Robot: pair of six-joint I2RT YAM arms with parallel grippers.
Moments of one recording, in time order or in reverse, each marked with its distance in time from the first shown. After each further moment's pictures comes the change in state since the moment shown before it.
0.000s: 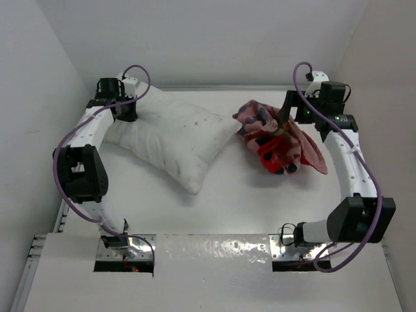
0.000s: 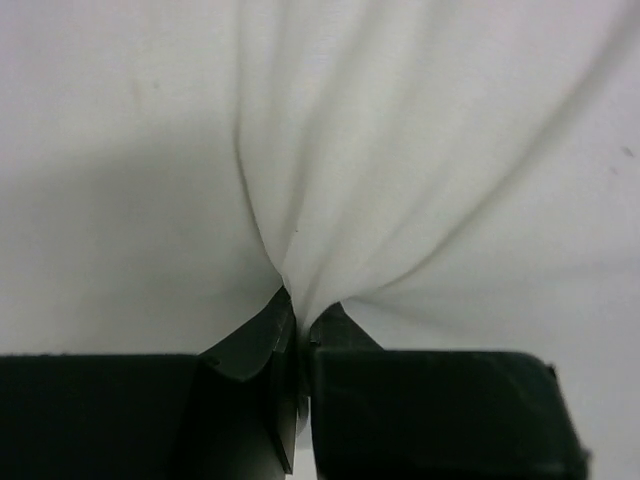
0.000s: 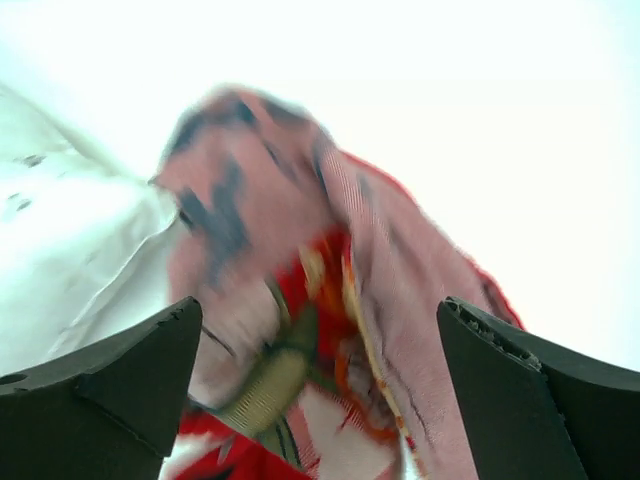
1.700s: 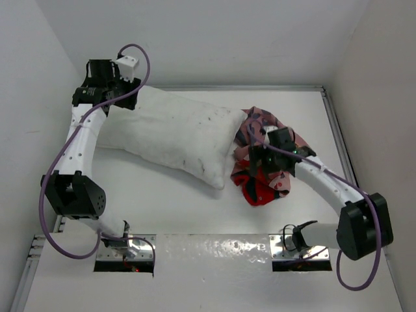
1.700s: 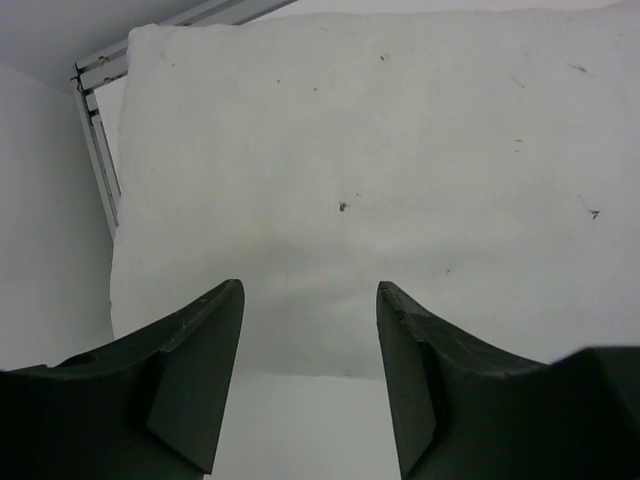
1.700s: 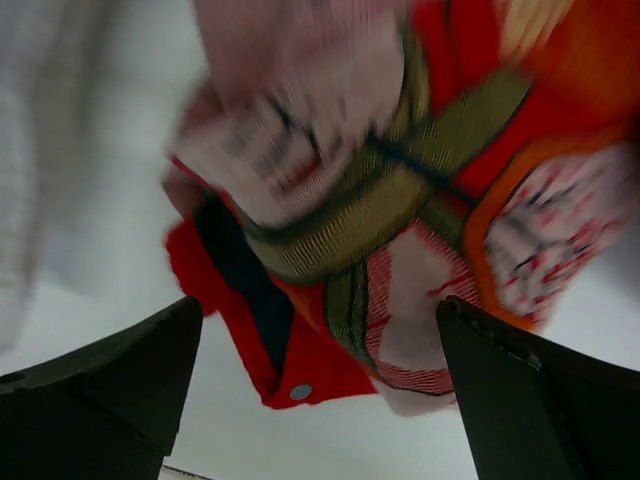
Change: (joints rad) left arm -0.072 -0.188 0.210 -0.224 -0.101 0.081; right arm 0.381 -0.098 -0.359 -0.069 0.217 0.098
